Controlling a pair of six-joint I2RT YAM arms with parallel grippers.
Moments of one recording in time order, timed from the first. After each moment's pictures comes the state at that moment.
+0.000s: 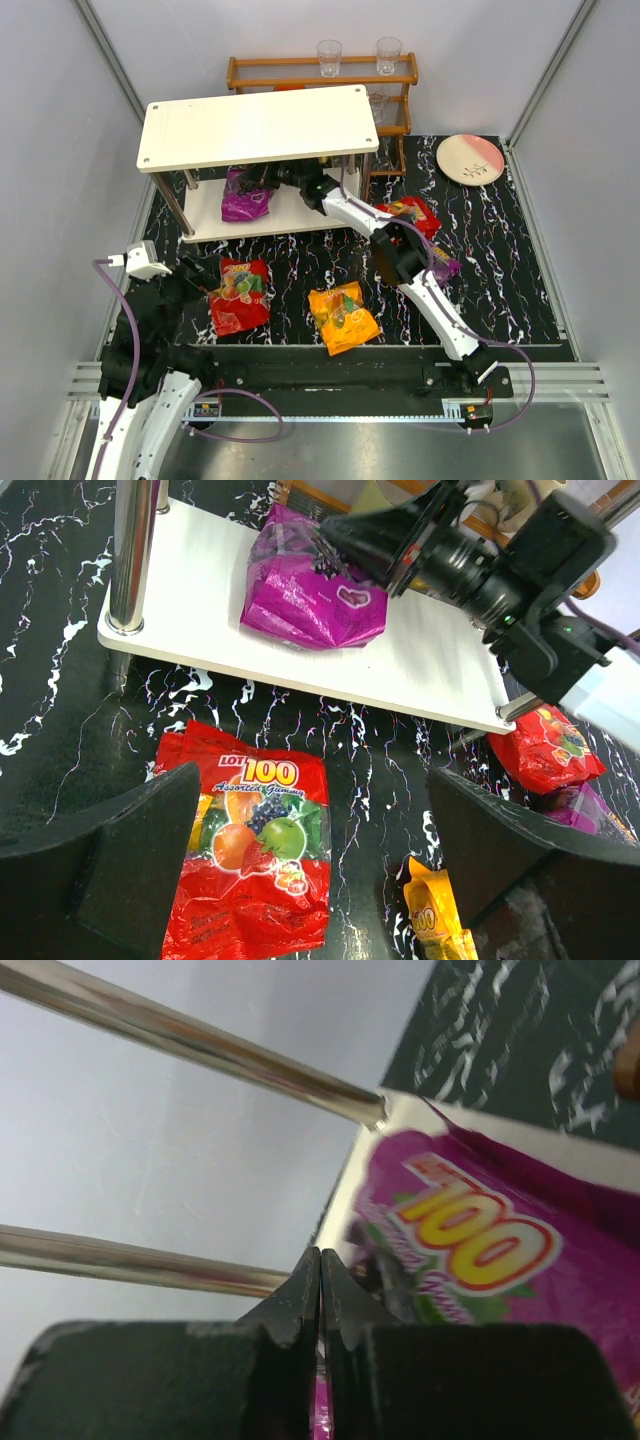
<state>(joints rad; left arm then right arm) -0.25 0.20 0.66 -0.66 -0.21 -0.52 0.69 2.70 2.40 0.27 -0.44 1.02</state>
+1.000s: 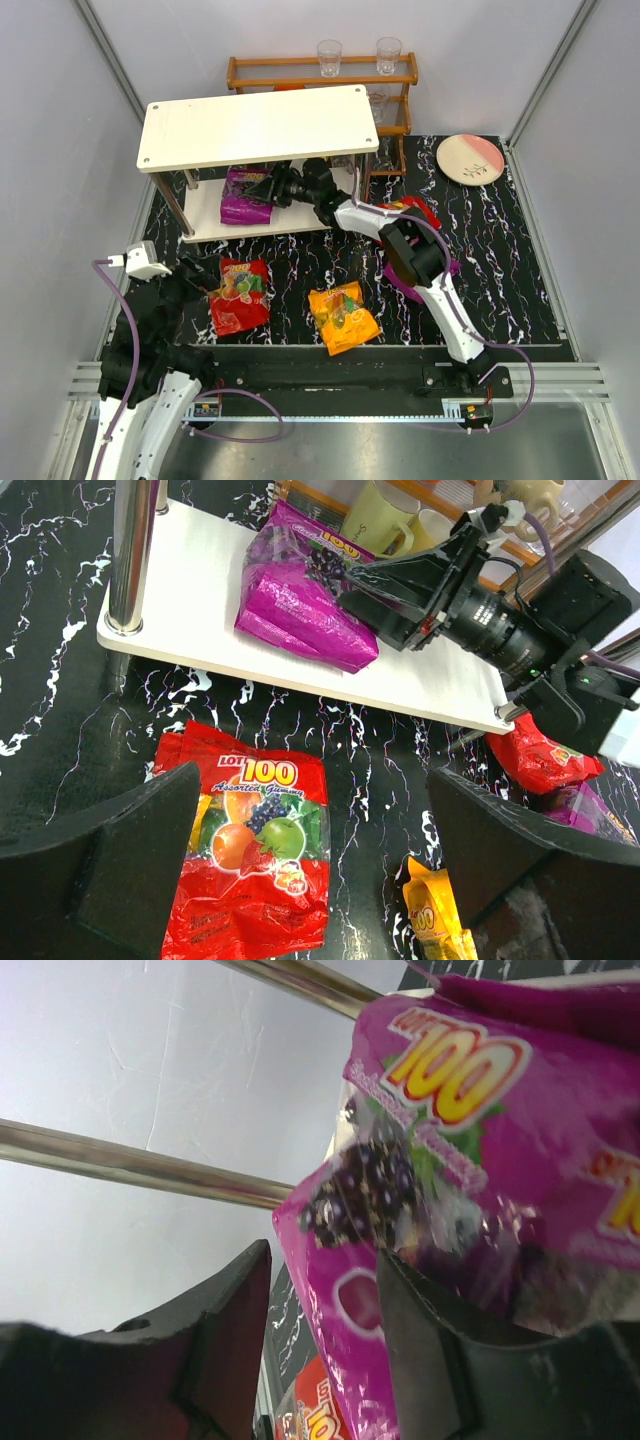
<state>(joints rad) -0.25 0.20 0.66 -0.66 -0.21 -0.52 0.70 2.47 1.91 0.47 -0.51 1.03</state>
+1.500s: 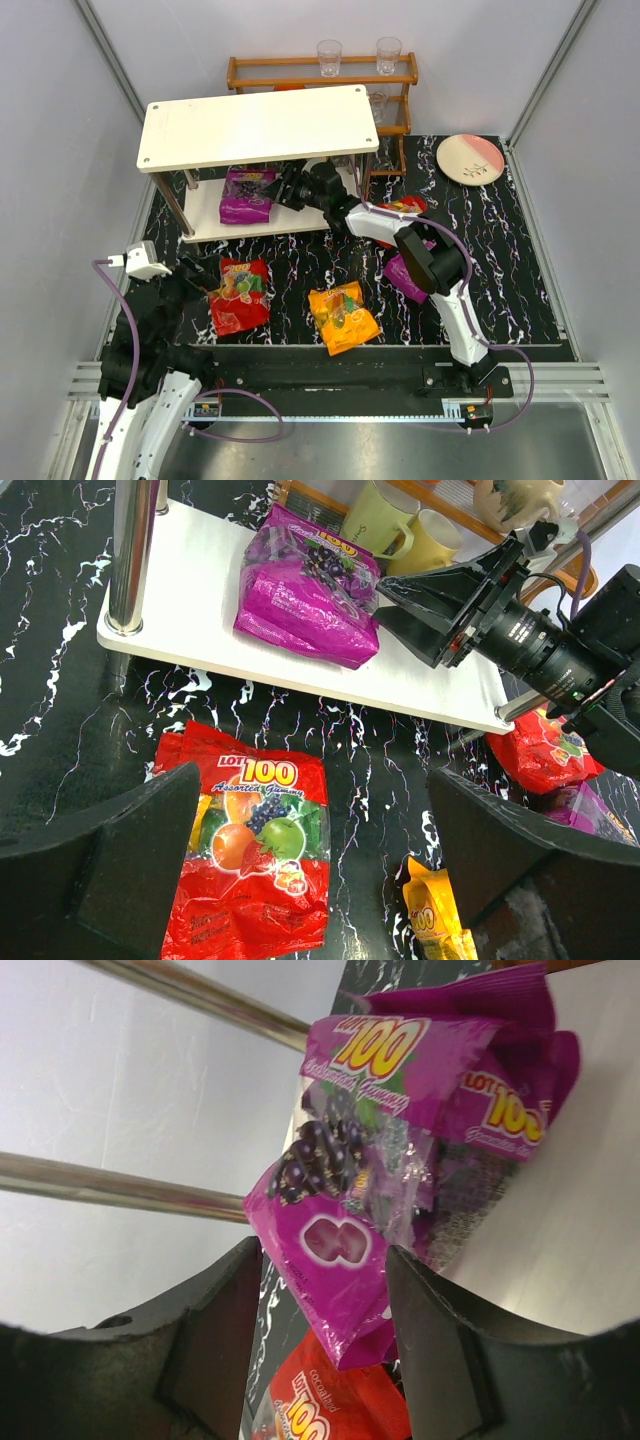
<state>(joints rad) -0.25 0.20 0.66 -0.66 -0.21 -0.52 0.70 2.25 1.62 0.46 -0.30 0.97</state>
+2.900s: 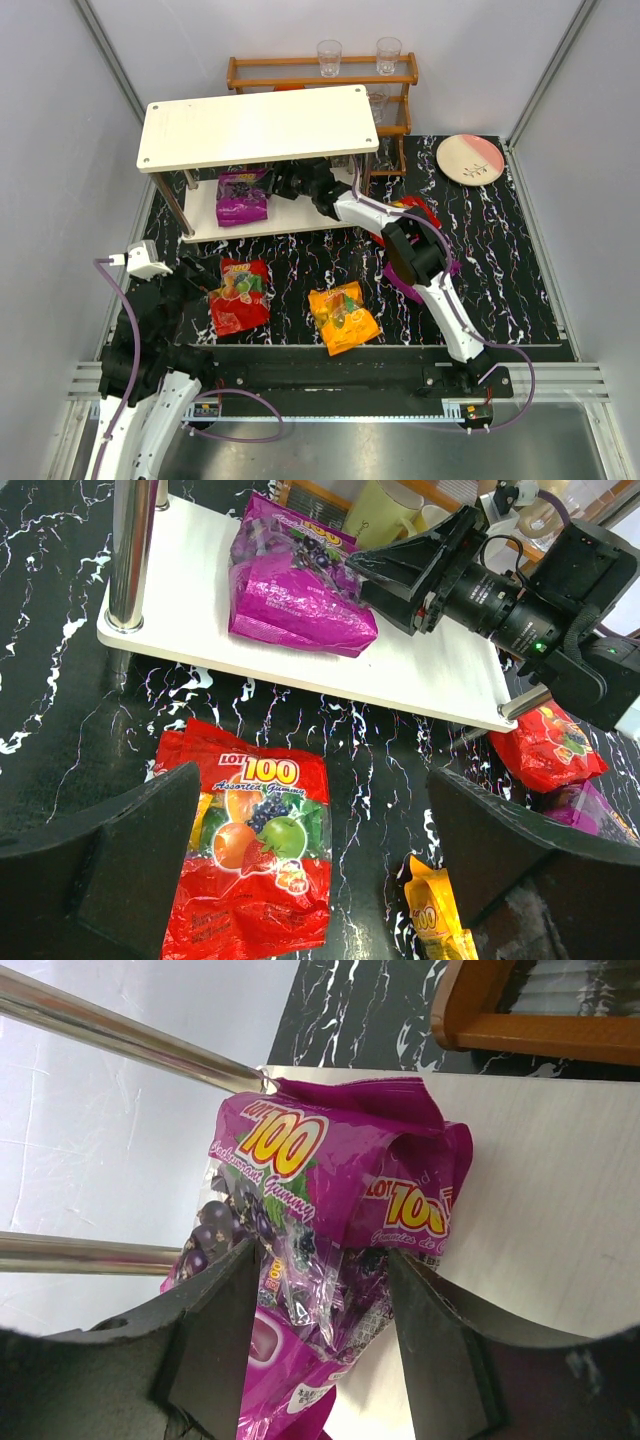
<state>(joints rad) -0.25 0.21 0.66 -0.66 -0.21 -0.52 0.69 2.46 1.98 0.21 -0.28 0.85</state>
